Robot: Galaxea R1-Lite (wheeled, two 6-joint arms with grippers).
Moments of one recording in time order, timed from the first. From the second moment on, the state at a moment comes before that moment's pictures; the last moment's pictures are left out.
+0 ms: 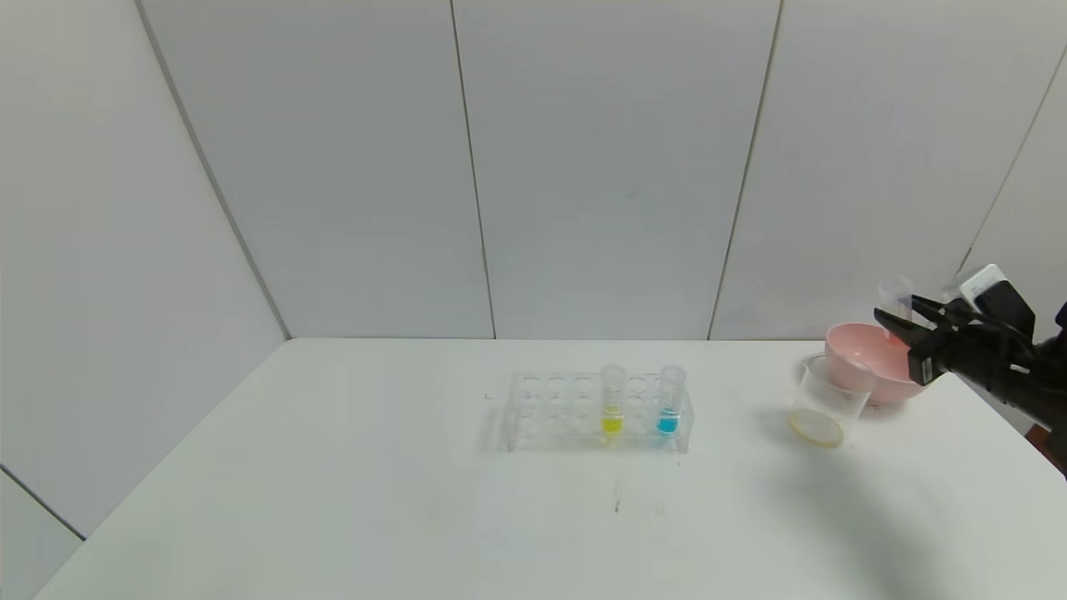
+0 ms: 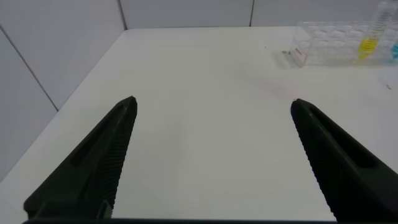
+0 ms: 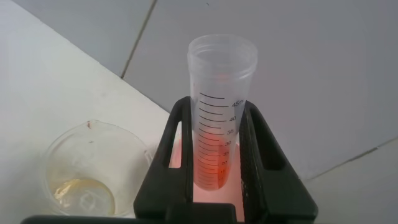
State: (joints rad) left arm 0.00 0.00 0.00 0.00 0.00 0.00; right arm -0.25 1.97 -0.71 -1.25 0.50 -0.56
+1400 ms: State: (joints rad) left arm 0.00 0.00 0.00 0.00 0.00 0.00; right arm -0.35 2.05 -0.74 -1.25 0.63 -0.96
